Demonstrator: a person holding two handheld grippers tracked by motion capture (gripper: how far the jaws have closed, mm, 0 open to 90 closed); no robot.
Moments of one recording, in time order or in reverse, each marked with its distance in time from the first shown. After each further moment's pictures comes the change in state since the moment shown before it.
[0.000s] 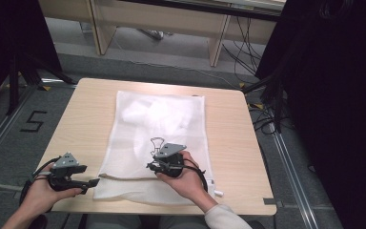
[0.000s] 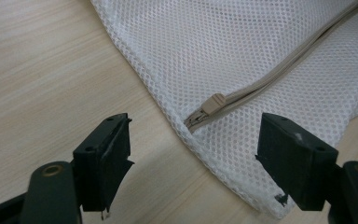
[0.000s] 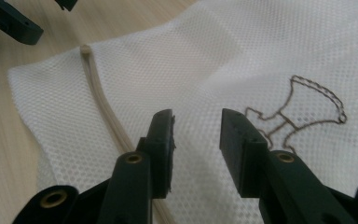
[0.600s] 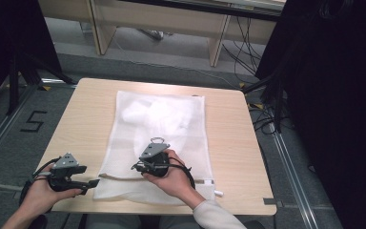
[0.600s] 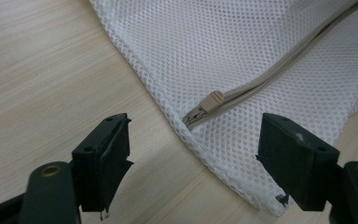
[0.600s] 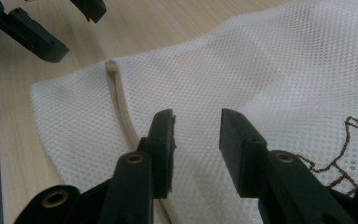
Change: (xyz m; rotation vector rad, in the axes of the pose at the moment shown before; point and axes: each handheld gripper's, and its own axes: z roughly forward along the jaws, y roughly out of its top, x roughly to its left) left arm 0.000 -0.001 0.000 0.006 -0.005 -0.003; right arm 0.019 0.021 0.024 0.015 0.057 -0.043
